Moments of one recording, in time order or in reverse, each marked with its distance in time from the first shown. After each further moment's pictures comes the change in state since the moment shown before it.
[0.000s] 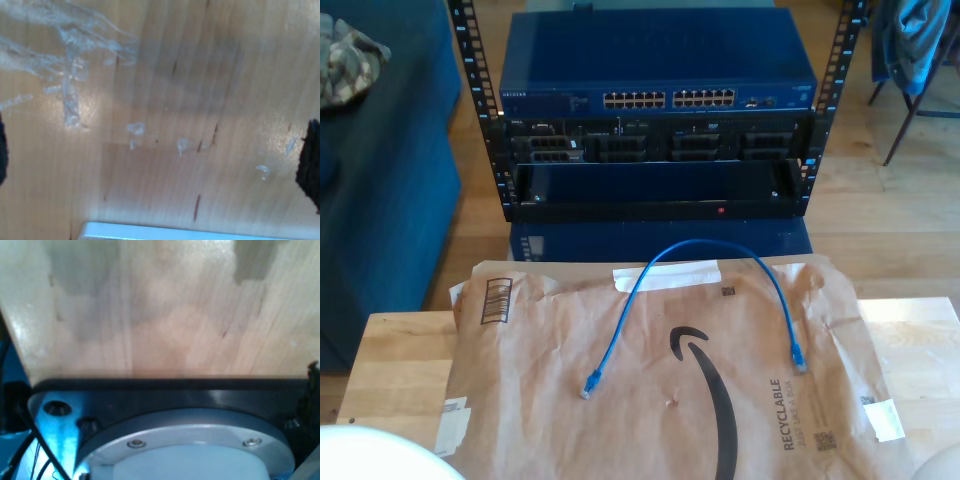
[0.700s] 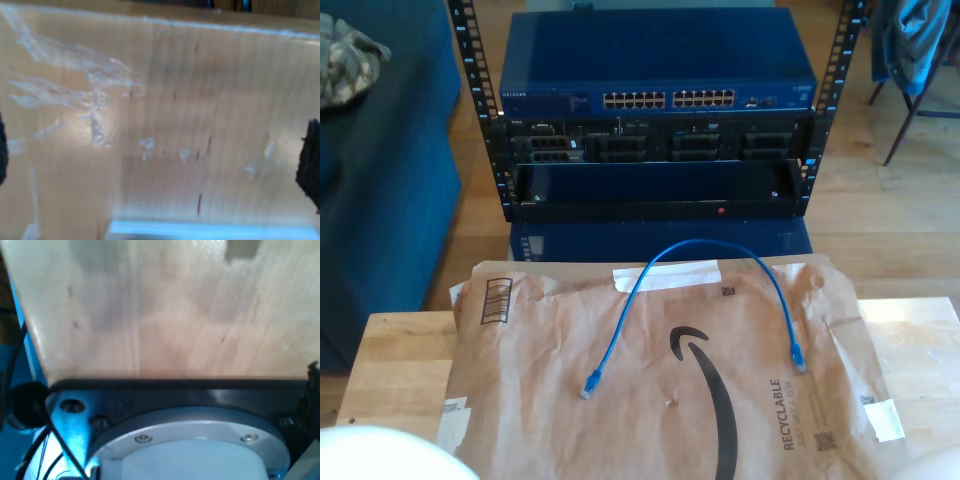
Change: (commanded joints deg) left arm -0.1 -2.7 -3.3 0.5 4.0 -0.5; right arm 0.0 -3.5 -8.5 -0.1 12.6 7.6
